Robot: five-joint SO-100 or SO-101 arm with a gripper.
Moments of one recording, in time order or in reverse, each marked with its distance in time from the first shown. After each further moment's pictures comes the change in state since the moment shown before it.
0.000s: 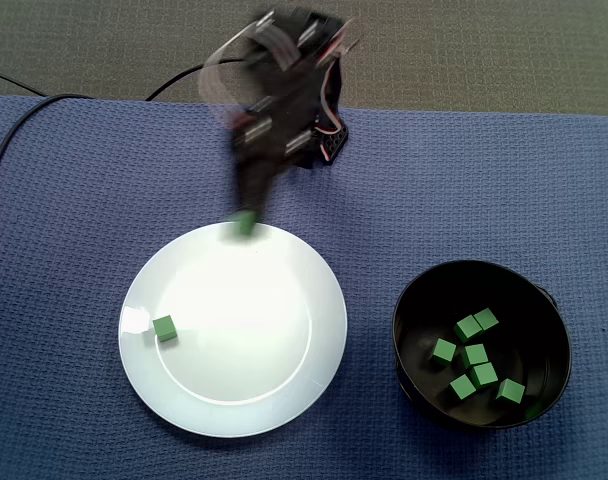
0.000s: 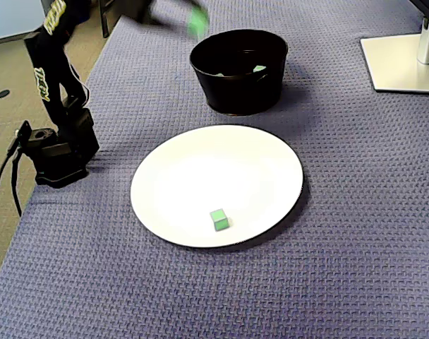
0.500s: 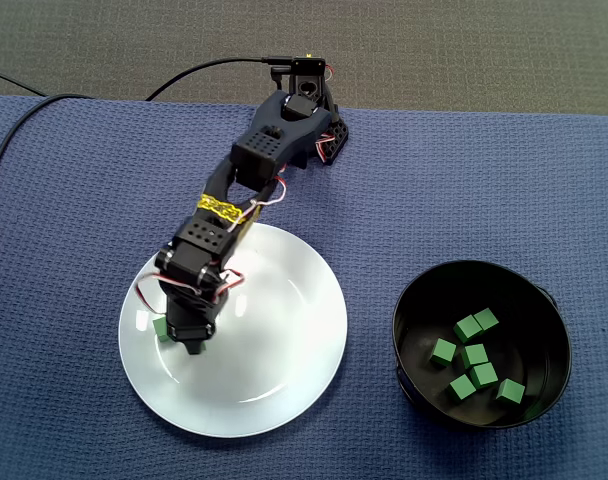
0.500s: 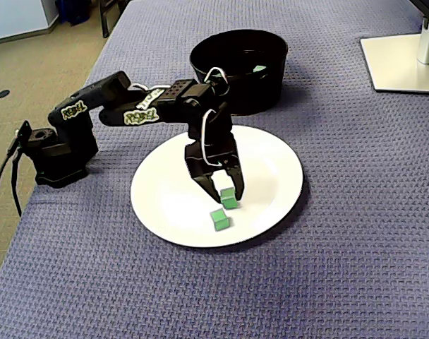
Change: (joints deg) arm 16.6 -70.4 -27.2 15.8 5.8
